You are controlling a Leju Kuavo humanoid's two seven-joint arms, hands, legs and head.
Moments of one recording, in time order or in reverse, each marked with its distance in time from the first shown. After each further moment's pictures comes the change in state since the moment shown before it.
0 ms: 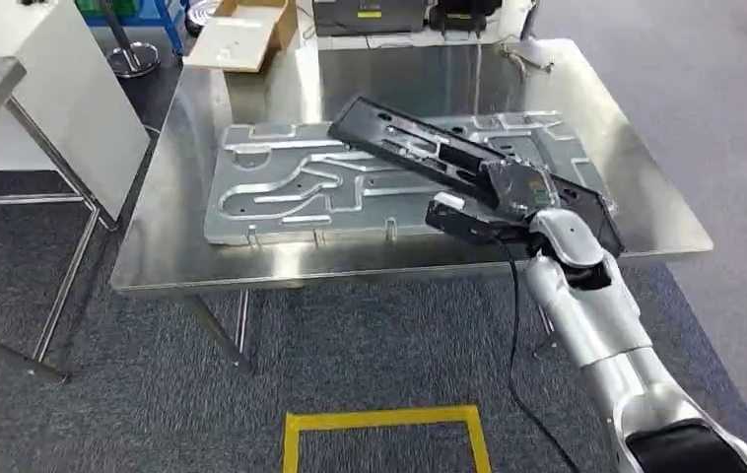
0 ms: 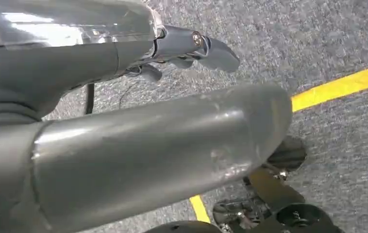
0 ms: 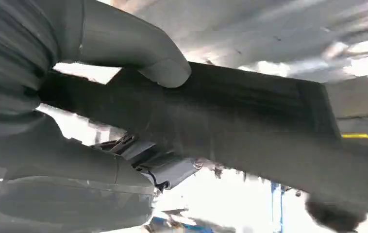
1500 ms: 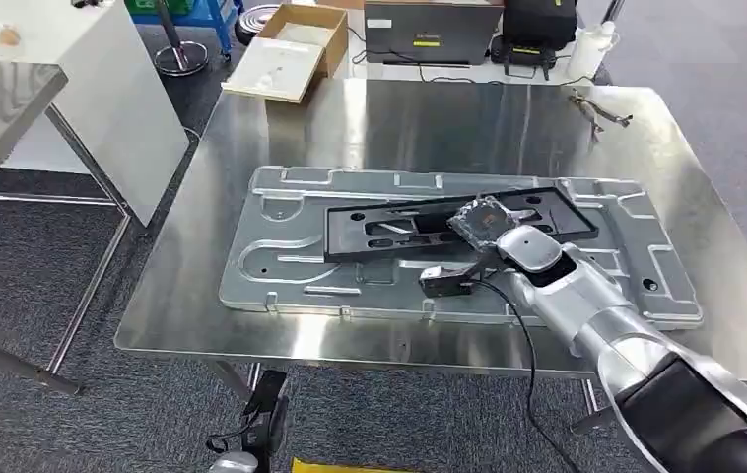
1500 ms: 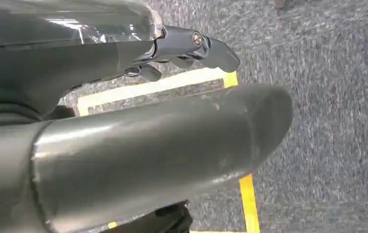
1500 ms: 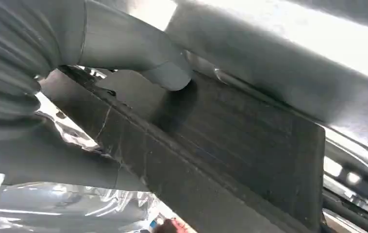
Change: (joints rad) left arm -0.310 -0.295 -0.087 0.055 0.131 0.217 0.243; right arm -0.229 -0.040 0.570 0.575 0.019 -0.116 -0.191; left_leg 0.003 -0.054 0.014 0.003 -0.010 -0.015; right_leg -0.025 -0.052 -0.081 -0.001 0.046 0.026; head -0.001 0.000
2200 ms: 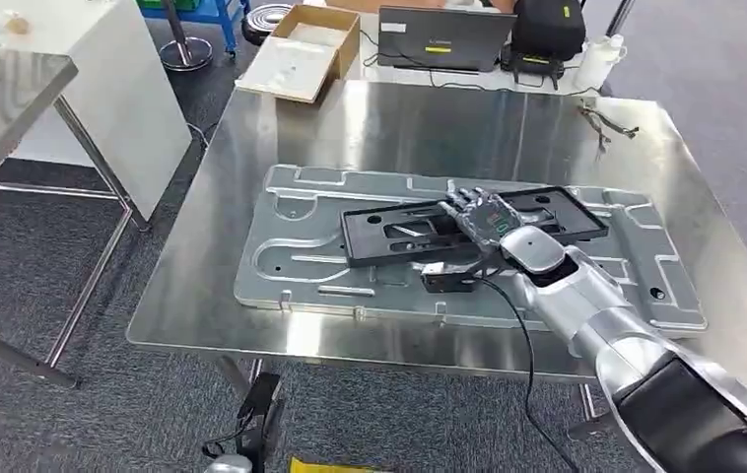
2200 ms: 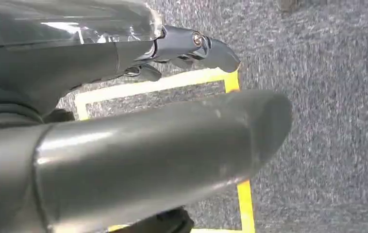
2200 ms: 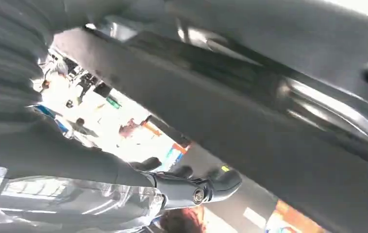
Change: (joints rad) left arm 0.018 0.008 -0.017 -0.023 0.040 -0.005 -0.010; right arm 0.000 0.013 -0.010 0.044 -0.028 -0.045 0.012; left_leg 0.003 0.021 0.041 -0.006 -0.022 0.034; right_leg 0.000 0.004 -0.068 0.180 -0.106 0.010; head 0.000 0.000
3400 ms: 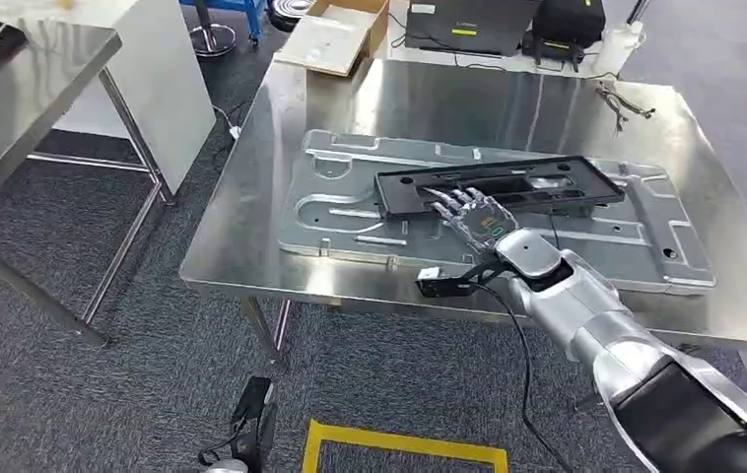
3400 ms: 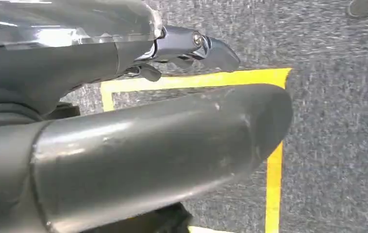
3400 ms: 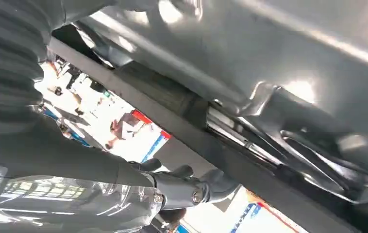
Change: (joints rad) left arm 0.010 0.008 0.000 -0.006 0.079 -0.011 -0.005; right arm 0.012 -0.002 0.002 -0.009 0.019 -0.023 -0.009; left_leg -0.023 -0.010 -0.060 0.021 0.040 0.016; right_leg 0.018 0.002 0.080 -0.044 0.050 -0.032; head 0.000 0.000
